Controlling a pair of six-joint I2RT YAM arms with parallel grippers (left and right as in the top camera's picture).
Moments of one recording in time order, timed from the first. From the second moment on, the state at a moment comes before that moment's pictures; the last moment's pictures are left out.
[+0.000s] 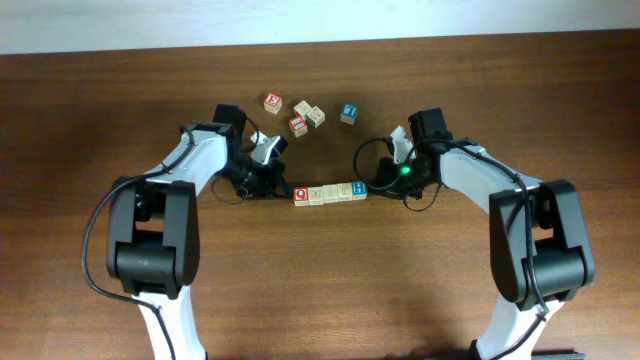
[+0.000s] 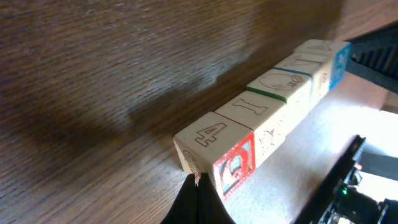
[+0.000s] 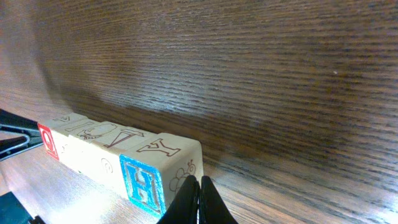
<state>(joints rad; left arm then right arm) -0.16 2.14 1.44 -0.87 0.68 0.05 0.17 1.97 1.17 -0.50 -0.58 0.31</state>
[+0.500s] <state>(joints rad) -0.17 2.14 1.44 -0.85 0.65 -0.04 0.17 1.97 1.17 -0.50 -0.59 0.31</state>
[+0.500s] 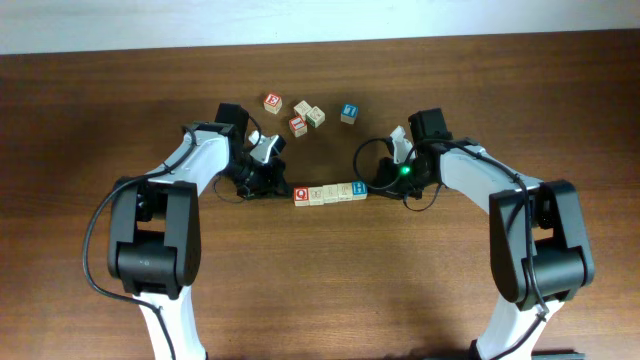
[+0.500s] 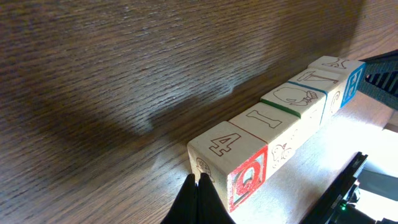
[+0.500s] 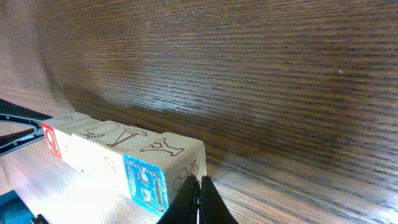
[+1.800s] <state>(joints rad) -0.16 2.14 1.44 -0.87 0.63 -0.11 0.18 1.97 1.17 -0.46 -0.66 0.25</state>
